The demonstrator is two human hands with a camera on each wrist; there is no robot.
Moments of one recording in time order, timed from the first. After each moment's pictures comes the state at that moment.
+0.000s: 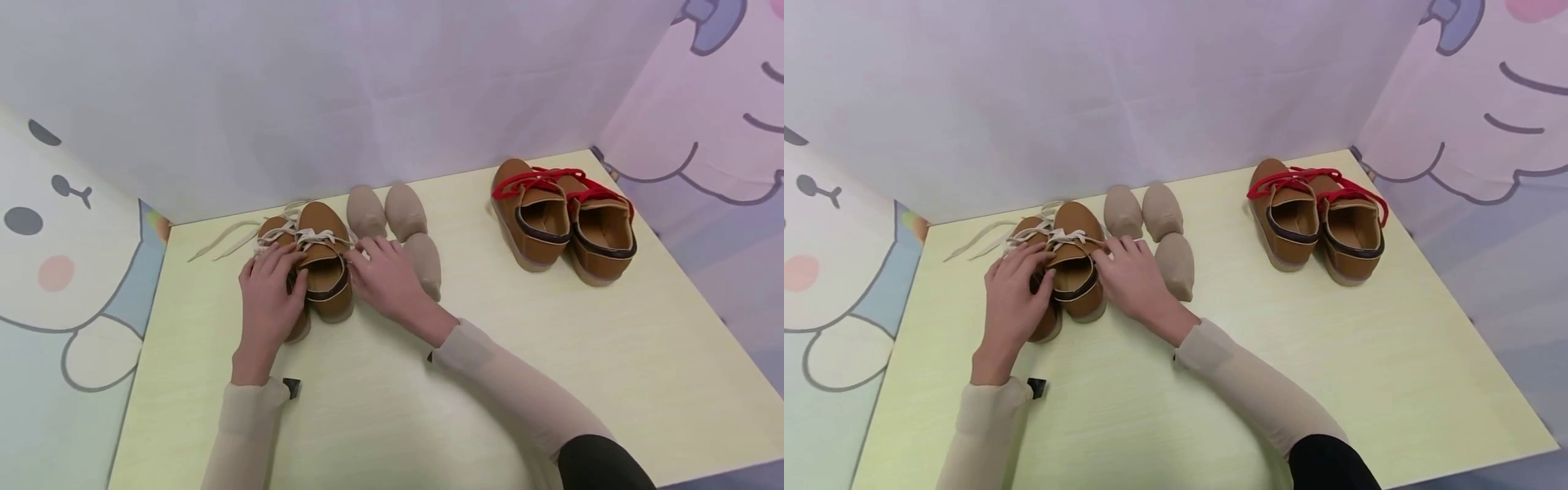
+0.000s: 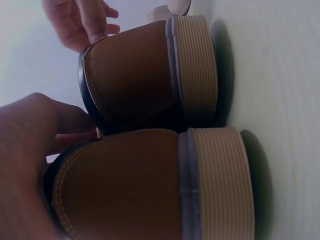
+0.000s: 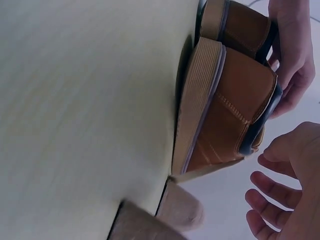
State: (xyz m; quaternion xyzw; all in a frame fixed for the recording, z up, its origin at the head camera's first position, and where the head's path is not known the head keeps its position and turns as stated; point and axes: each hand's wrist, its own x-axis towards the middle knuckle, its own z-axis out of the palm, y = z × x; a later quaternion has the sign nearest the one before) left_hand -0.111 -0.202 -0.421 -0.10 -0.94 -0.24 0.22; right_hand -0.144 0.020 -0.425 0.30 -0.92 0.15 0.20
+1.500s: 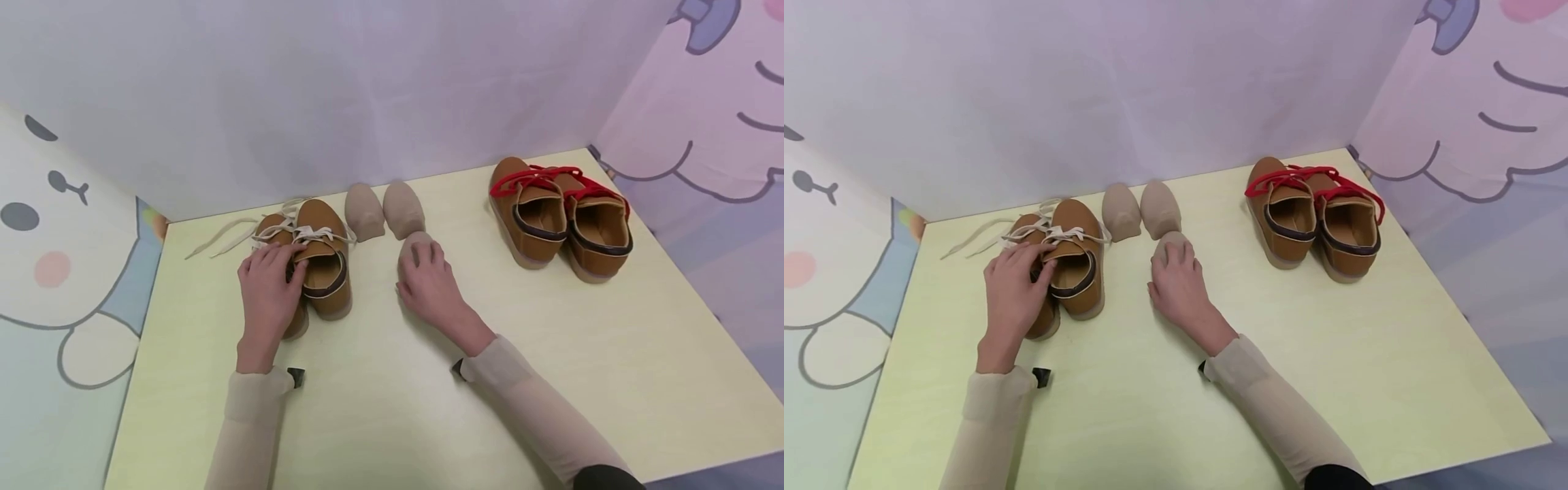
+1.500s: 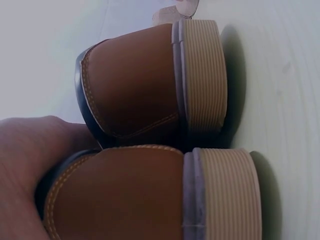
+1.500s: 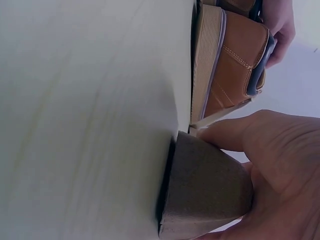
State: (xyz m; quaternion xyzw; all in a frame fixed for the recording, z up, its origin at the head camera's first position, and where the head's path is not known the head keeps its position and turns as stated) left_hand -0.120 -0.198 -0.421 -0.05 -0.95 -0.24 0.19; right_hand -0.124 0.084 -0.450 0.19 -0.97 0.14 0.08
